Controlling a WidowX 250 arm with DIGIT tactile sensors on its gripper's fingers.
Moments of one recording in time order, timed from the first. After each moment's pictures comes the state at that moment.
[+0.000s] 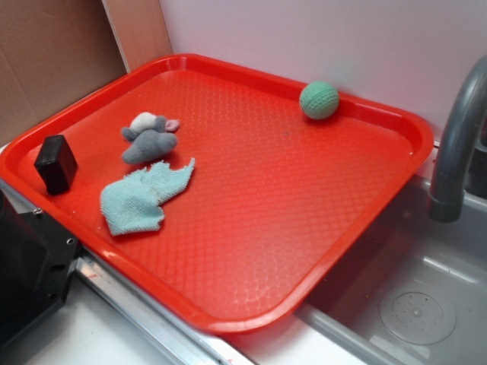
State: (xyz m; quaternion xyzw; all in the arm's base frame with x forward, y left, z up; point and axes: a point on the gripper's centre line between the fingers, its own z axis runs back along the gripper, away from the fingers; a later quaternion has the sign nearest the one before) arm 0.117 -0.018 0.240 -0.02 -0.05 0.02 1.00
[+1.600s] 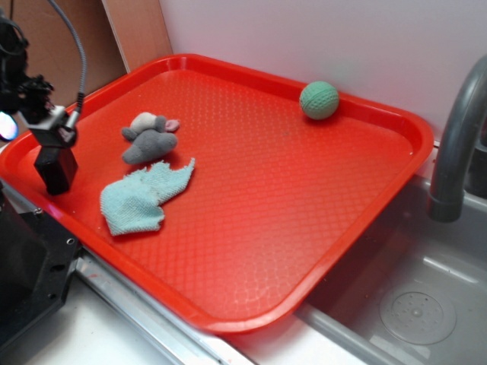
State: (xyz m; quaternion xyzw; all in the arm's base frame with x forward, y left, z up) arm 0.120 0.090 0.061 0.02 -0.09 0.25 0.96
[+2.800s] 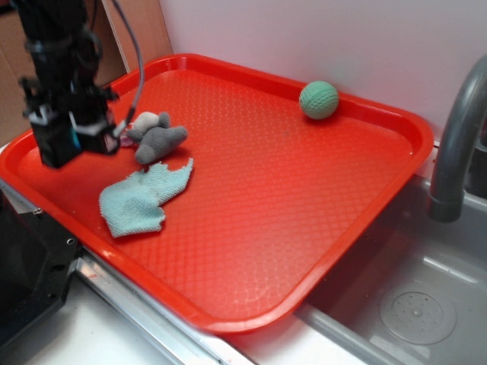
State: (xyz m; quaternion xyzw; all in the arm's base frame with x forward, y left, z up) arm 0.155 0.048 0.088 0.02 0.01 0.17 0.99
